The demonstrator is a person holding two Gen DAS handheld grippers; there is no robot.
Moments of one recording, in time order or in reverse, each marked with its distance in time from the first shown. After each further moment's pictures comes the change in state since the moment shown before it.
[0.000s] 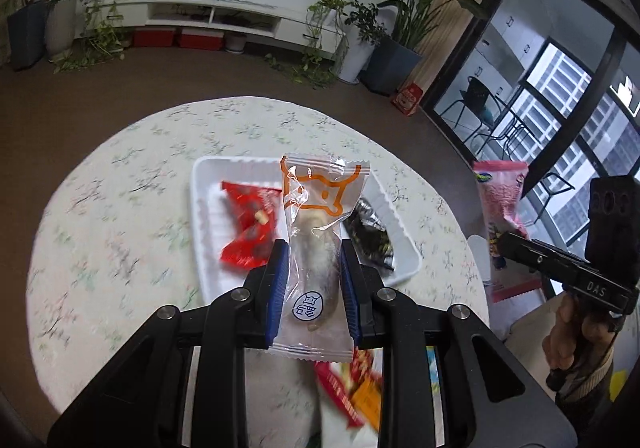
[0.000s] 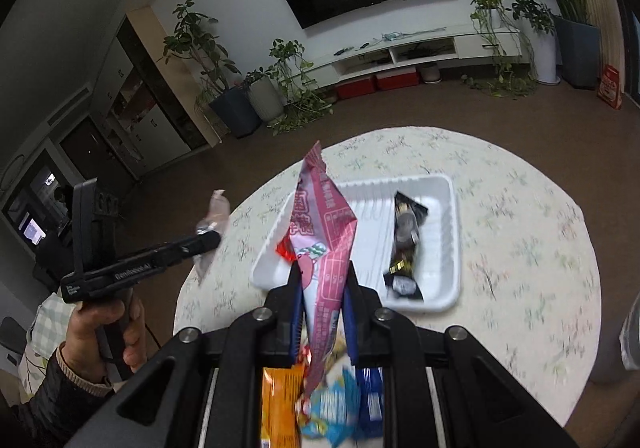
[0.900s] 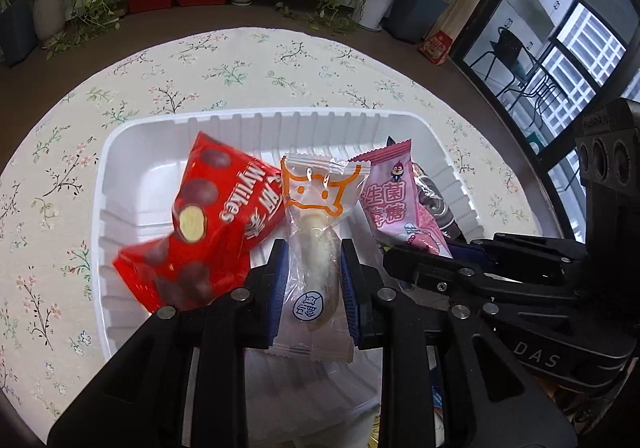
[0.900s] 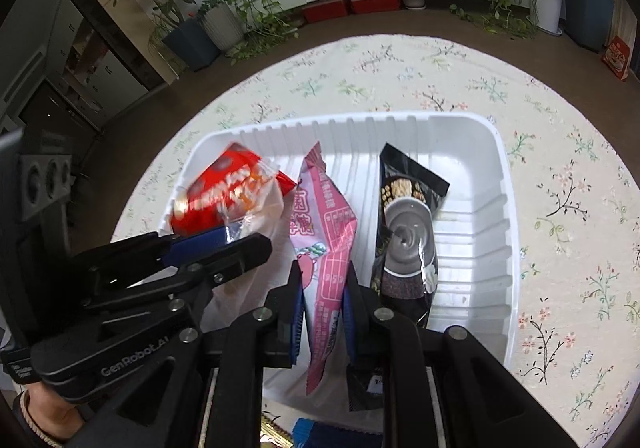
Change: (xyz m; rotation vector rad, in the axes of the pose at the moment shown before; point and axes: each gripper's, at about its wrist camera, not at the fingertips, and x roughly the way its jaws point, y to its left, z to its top) left arm 0.175 0.004 0.008 0.029 0.182 0.115; right arm 0.169 -0.049 0.011 0.043 0.296 -0.125
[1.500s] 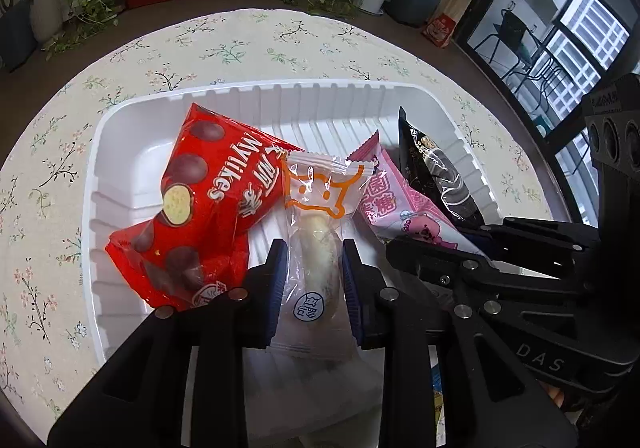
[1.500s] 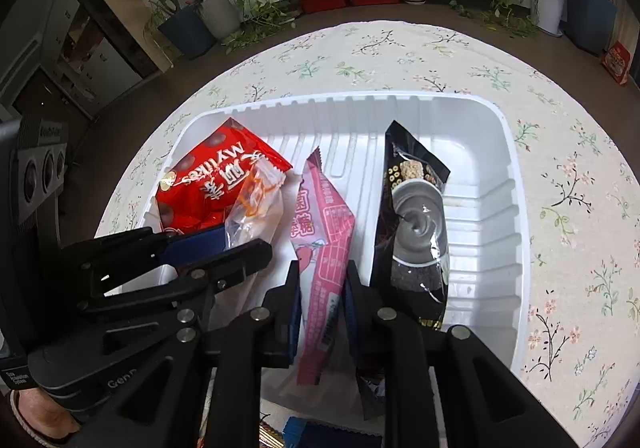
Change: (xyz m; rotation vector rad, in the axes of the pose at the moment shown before) left arm 0.009 -0.002 -0.008 0.034 0.049 0.024; right arm 0.011 0.005 -0.007 -0.021 0.012 -0.034
